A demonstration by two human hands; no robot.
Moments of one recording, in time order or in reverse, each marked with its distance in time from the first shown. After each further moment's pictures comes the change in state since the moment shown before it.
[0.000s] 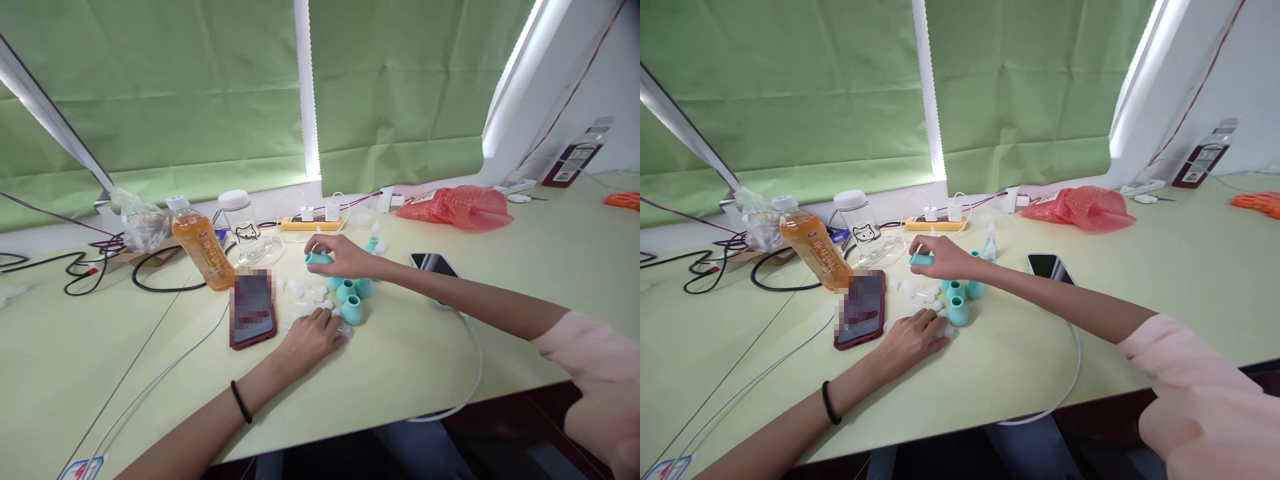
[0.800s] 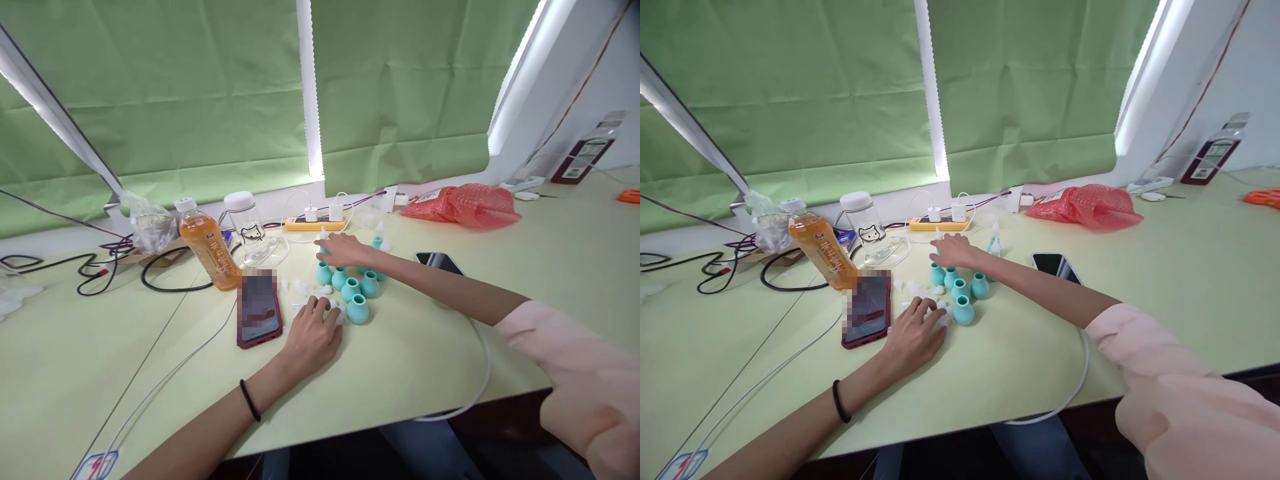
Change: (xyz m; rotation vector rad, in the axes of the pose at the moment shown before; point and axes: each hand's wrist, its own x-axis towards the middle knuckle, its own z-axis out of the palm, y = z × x) left_hand -0.005 -0.001 0.005 -0.082 0.236 -0.142; right_hand 0.029 0.044 0.015 -0.566 -0.143 0.314
